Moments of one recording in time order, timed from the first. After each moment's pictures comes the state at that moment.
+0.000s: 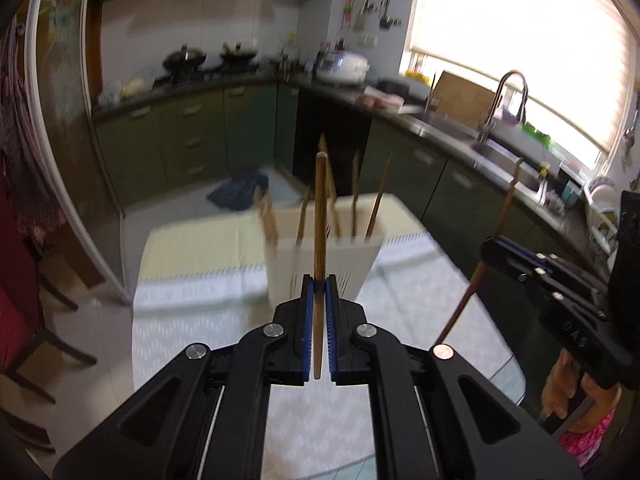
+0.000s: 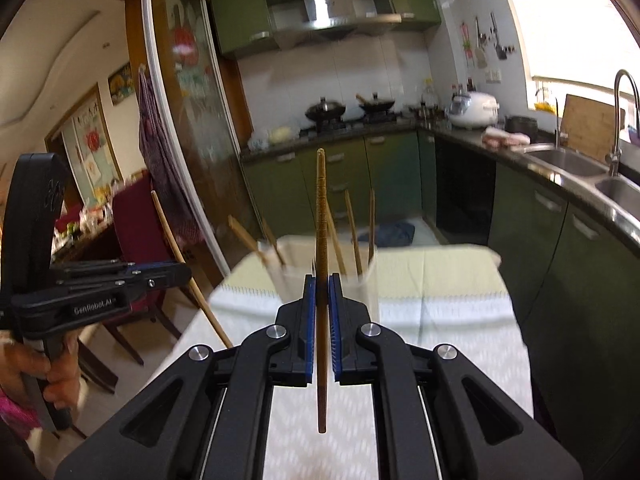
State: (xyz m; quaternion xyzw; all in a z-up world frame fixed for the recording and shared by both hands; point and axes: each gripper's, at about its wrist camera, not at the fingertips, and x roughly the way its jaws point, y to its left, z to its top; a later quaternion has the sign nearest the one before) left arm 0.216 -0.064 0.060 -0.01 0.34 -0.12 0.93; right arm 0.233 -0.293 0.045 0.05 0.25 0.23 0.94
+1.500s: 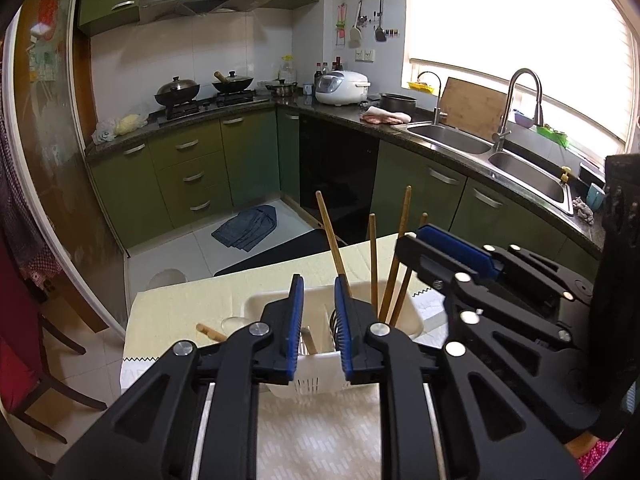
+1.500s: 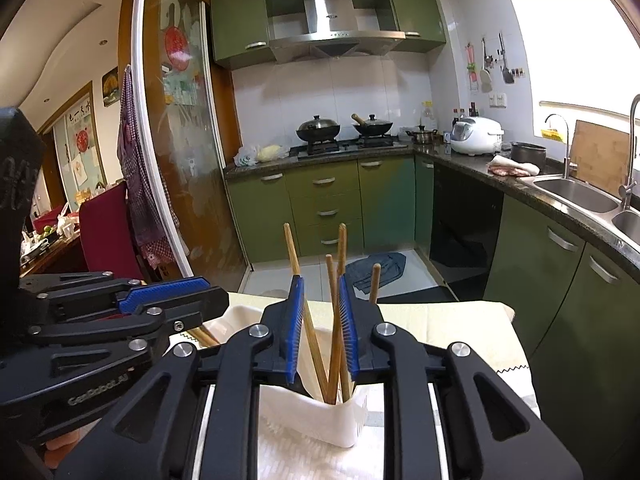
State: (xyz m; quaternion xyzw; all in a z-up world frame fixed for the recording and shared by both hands) left arm 0.318 -0.101 0.025 0.03 0.31 -0.10 0.95; right arm 0.368 -0.243 0.013 0.03 0.21 0.21 0.96
